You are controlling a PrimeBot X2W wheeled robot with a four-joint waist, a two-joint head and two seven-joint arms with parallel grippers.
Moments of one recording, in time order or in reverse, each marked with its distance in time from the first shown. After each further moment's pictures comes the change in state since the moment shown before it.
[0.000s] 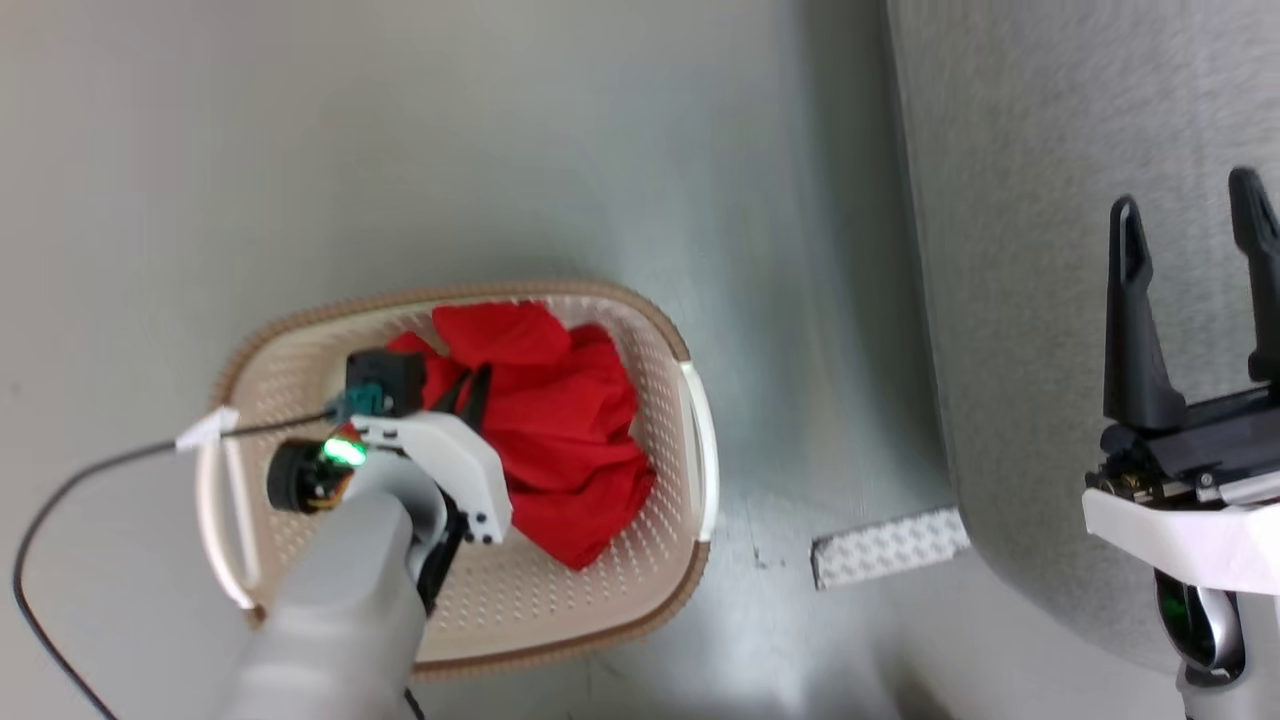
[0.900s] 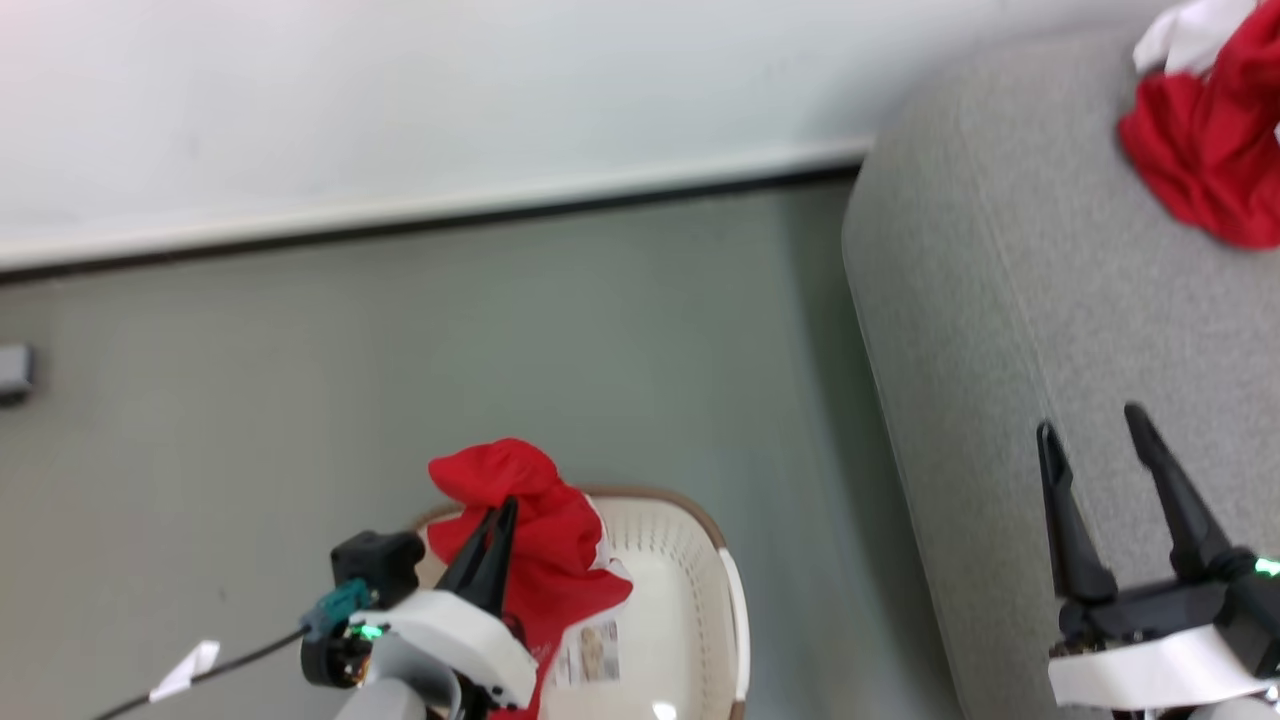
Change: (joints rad) left arm 0.483 0.021 0.021 -0.551 -0.157 0.033 -0.008; right arm 0.228 -0.018 0.020 0.174 0.019 0.000 0.000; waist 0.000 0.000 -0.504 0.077
